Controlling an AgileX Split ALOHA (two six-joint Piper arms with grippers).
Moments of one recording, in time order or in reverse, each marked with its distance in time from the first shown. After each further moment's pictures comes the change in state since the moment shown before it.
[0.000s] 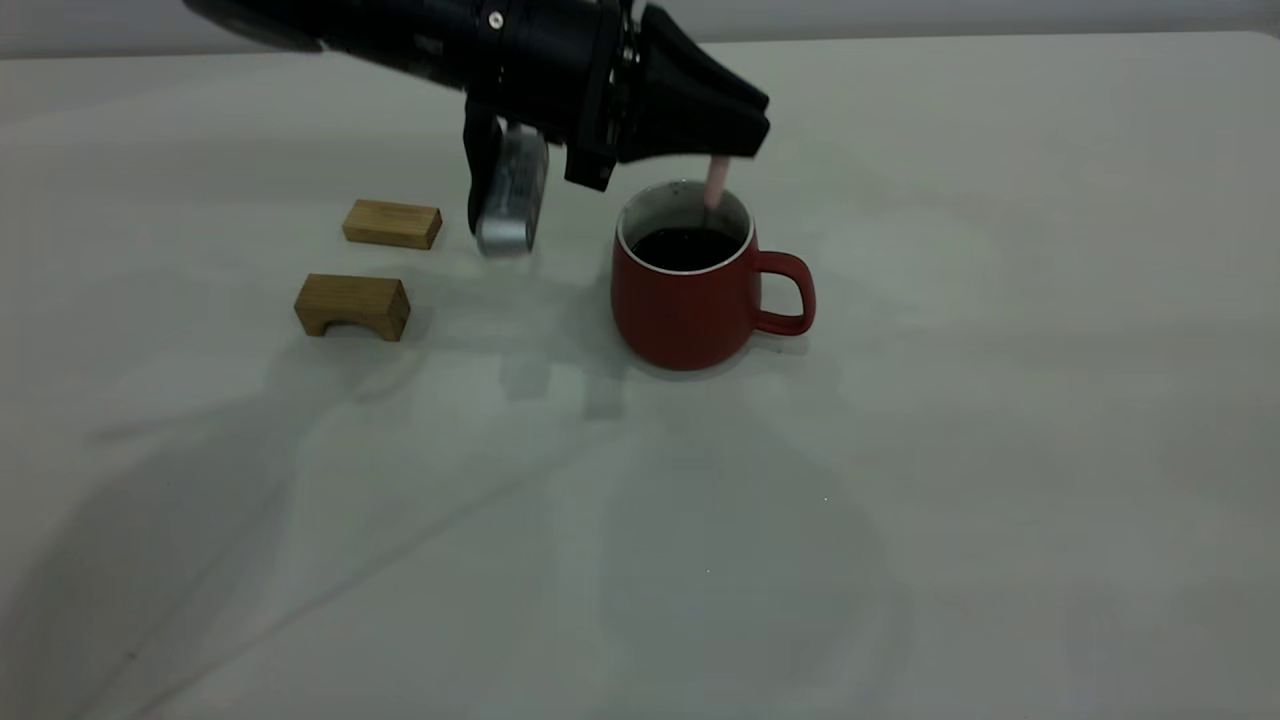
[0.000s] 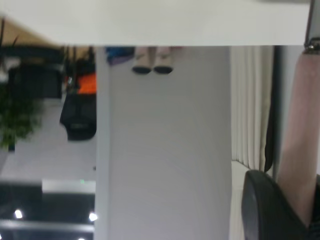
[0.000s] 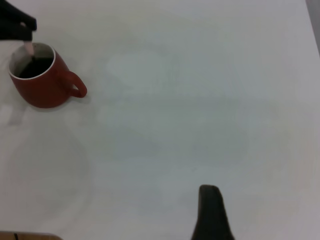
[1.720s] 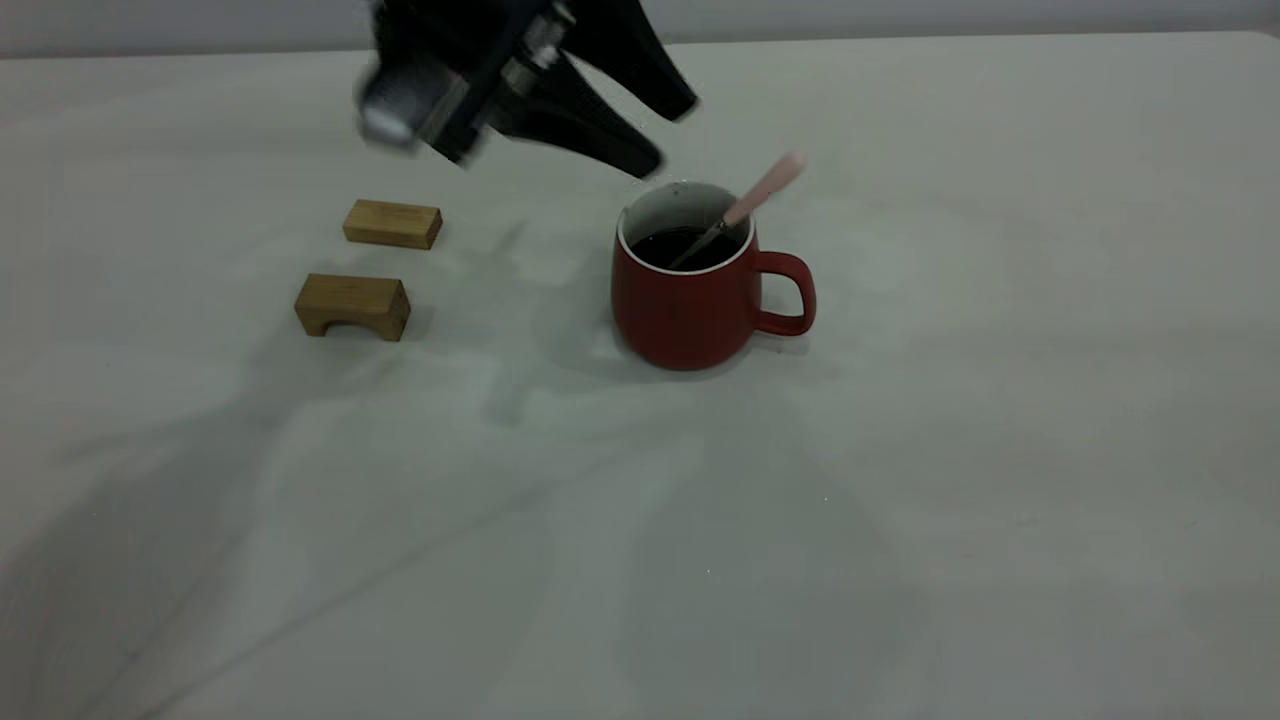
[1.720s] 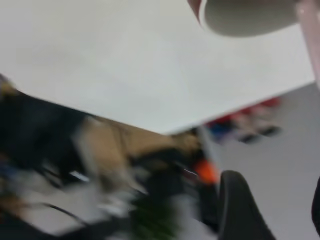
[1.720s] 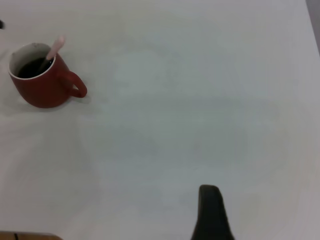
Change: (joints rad) left arm 0.013 -0.194 -0.079 0.597 0.016 0.070; right arm 0.000 0.000 0.000 0.000 0.000 0.000
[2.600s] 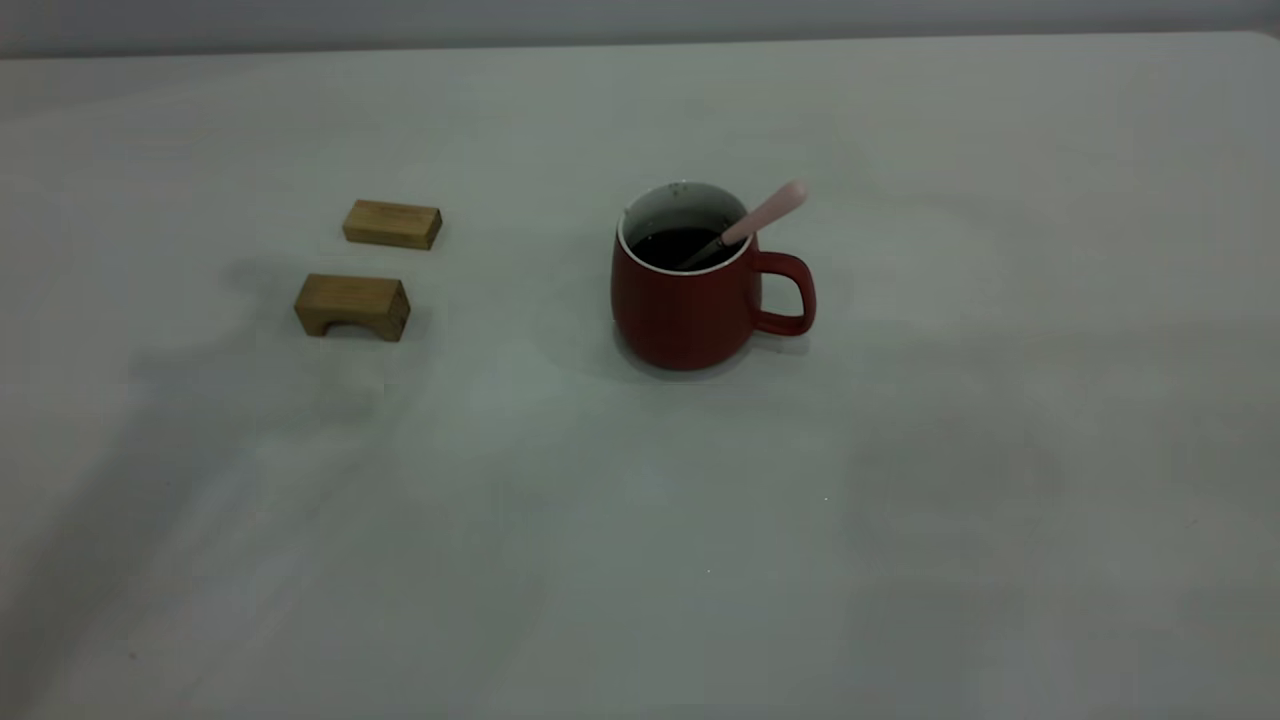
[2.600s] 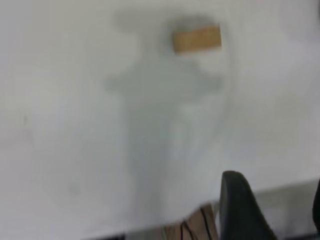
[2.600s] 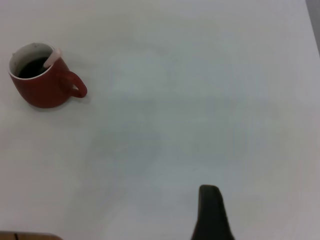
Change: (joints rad) left arm 0.000 -0.635 0.133 0.992 0.175 0.648; right arm 0.000 0.000 0.000 0.000 0.000 0.000
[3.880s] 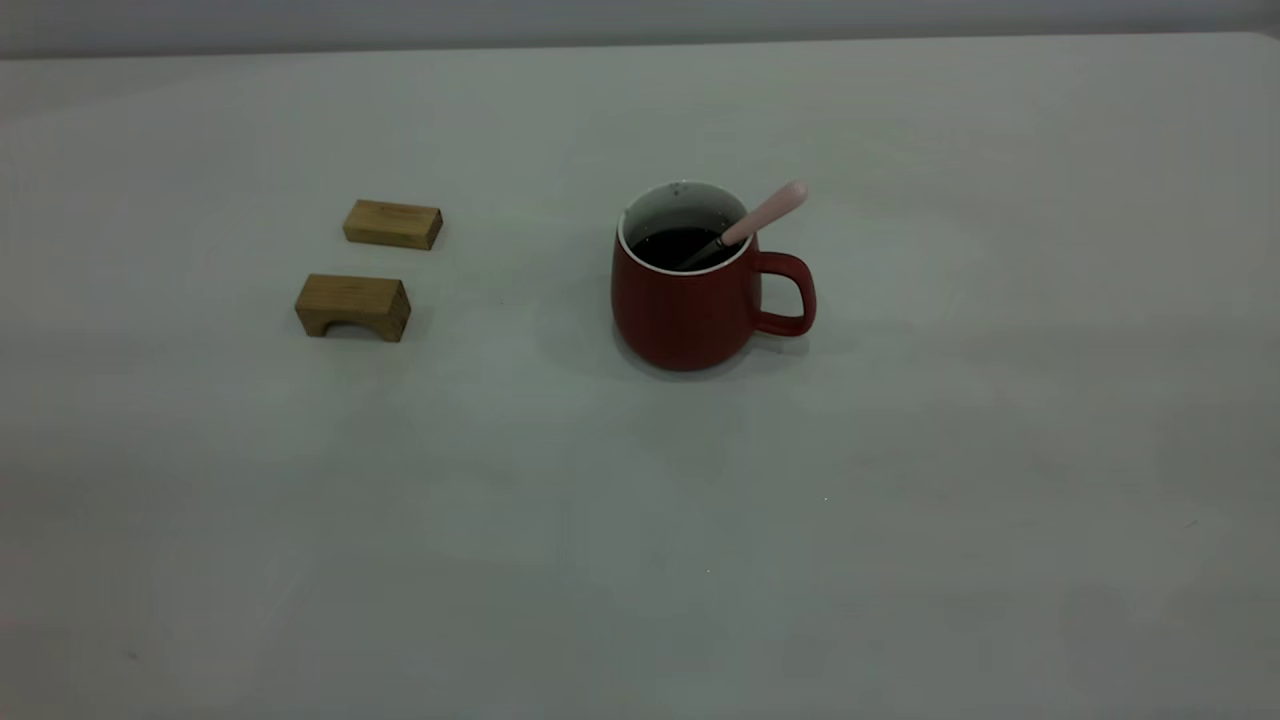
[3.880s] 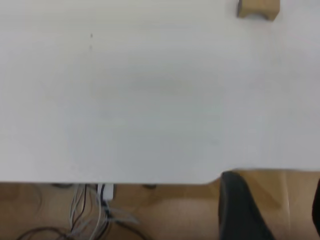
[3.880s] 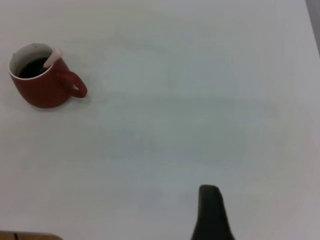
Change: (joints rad) left arm 0.219 -1.487 0.956 0.022 -0.030 -0.042; right arm 0.000 0.000 0.000 0.000 0.000 0.000
